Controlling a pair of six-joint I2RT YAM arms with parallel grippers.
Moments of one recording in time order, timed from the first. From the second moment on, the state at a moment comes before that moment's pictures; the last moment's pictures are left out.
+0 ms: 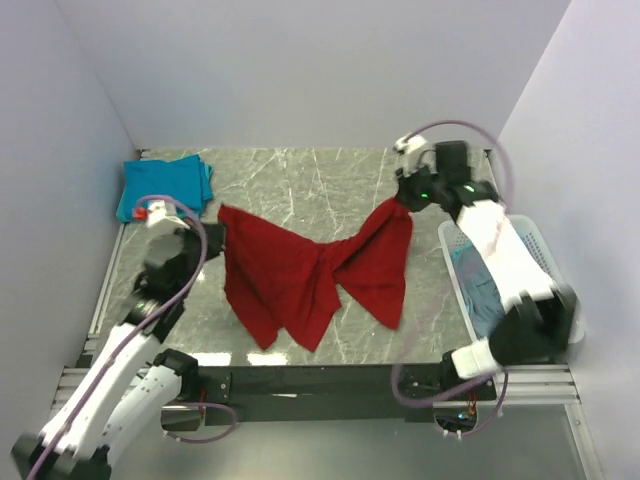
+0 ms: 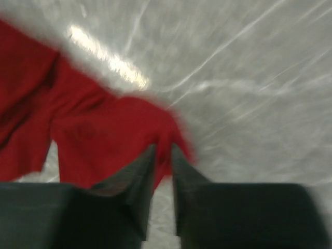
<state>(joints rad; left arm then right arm) -0.36 0.64 0.67 -0.14 -0.23 -0.70 0.17 1.38 1.33 -0.59 -0.33 -0.32</state>
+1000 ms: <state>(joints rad) -0.76 1.21 0.83 -0.38 0.22 -0.48 0.07 1.35 1.09 -0.74 -0.89 -0.69</state>
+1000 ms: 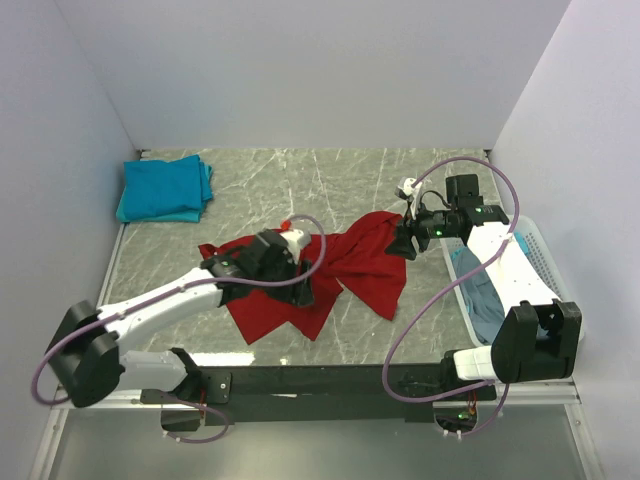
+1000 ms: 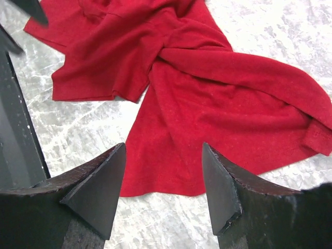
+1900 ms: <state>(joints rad) -1.00 1.64 1.02 -0.60 -0.17 -0.54 0.06 1.35 1.09 -0.76 -0.91 -0.69</state>
